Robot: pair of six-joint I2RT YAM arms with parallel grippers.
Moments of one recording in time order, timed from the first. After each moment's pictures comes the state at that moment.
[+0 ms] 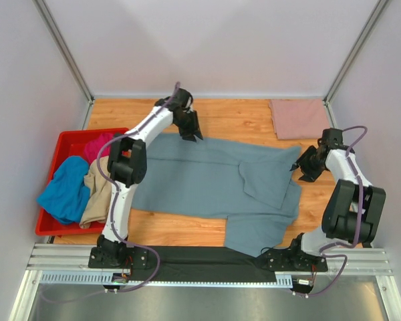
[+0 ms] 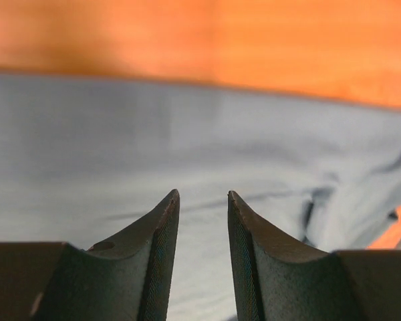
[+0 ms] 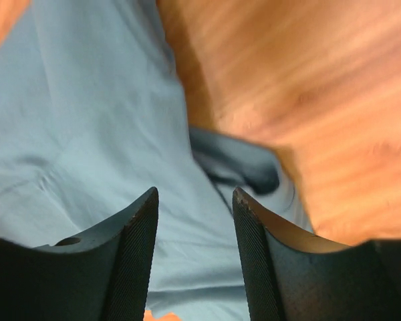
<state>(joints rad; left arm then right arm) -0.44 2.32 2.05 -0.80 0.30 -0.59 -0.26 1.49 1.00 -0.70 -0.17 0.55</state>
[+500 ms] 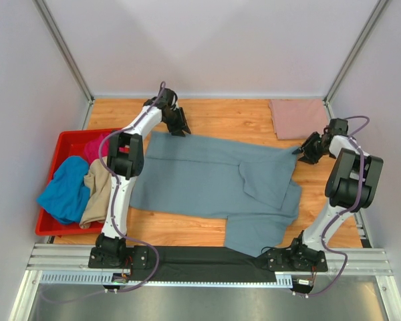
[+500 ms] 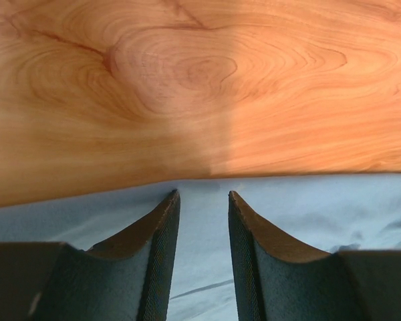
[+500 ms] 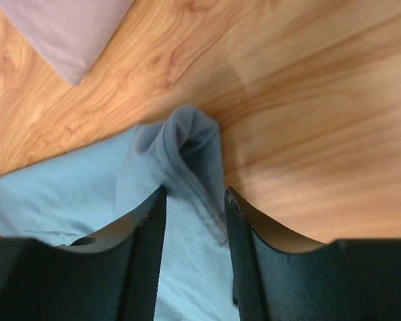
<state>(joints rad) -0.27 2.49 2.16 -0.71 0.33 -0.56 -0.36 1.86 1.23 -0.46 -0.36 0.49</state>
